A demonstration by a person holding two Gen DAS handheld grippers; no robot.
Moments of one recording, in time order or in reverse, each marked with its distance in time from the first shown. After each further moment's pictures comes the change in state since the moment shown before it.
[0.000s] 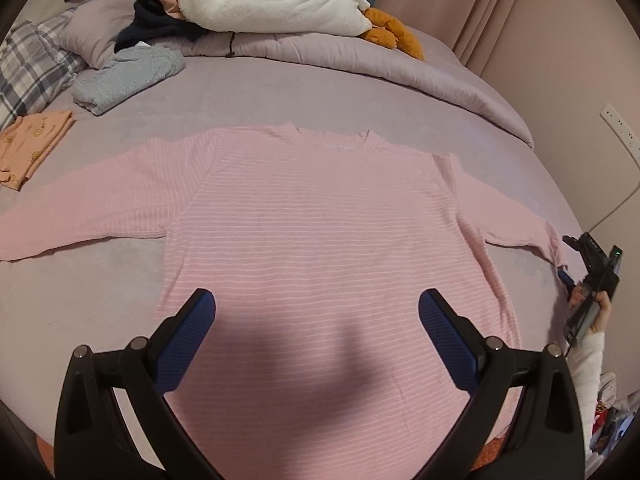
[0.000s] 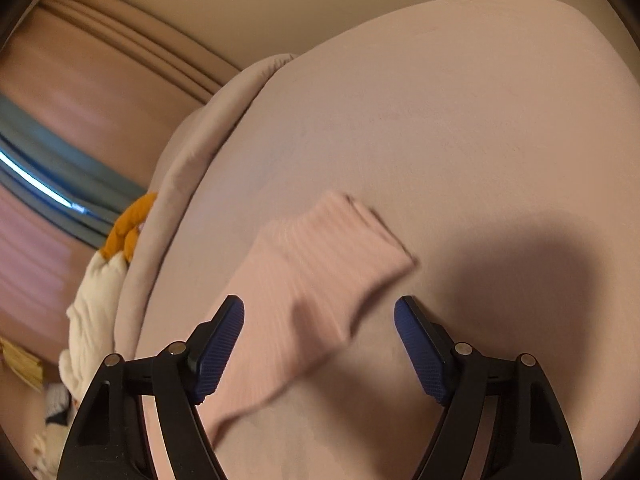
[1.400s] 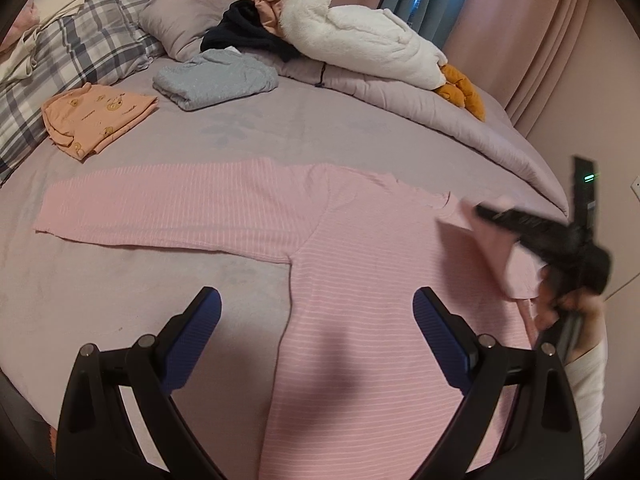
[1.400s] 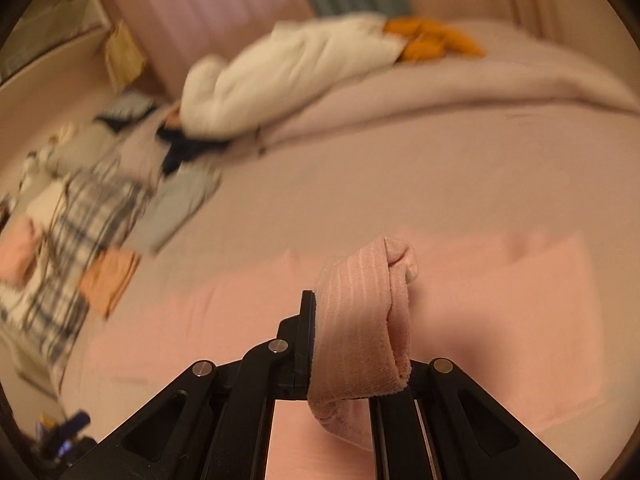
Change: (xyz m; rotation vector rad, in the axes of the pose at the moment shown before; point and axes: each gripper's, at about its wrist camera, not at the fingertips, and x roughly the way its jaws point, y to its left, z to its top) left arm -0.039 0.095 0.002 -0.174 -0.126 0.110; right arm 0.003 0.291 -0.265 -0.925 0.432 0.314
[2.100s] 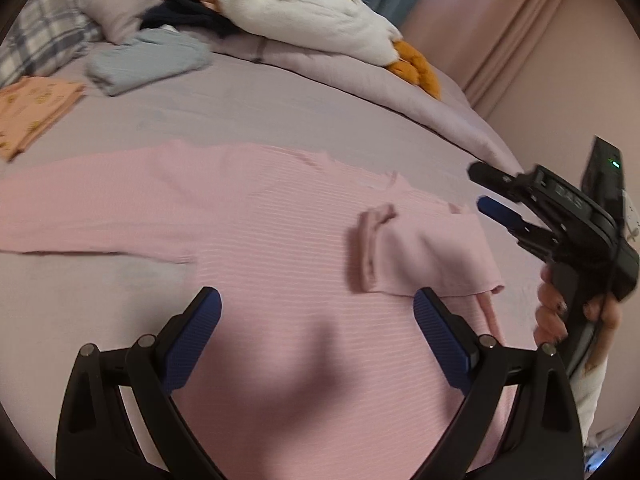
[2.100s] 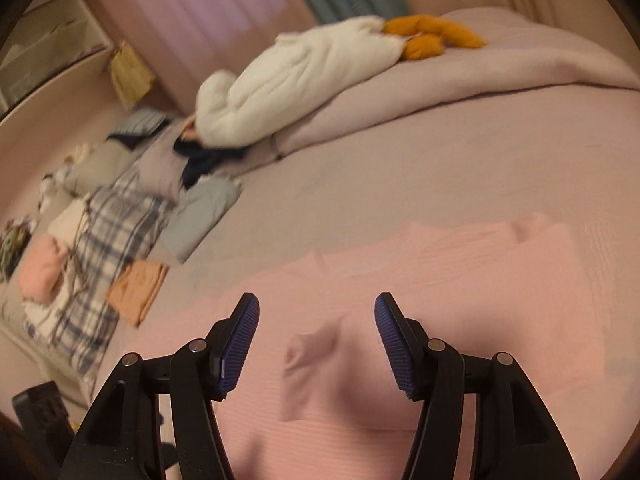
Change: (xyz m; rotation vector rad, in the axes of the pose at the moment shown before) left arm 0.048 -0.054 0.007 0.039 0.077 -0.204; right arm -0.053 -0.003 0.005 0.081 -0.060 0.046
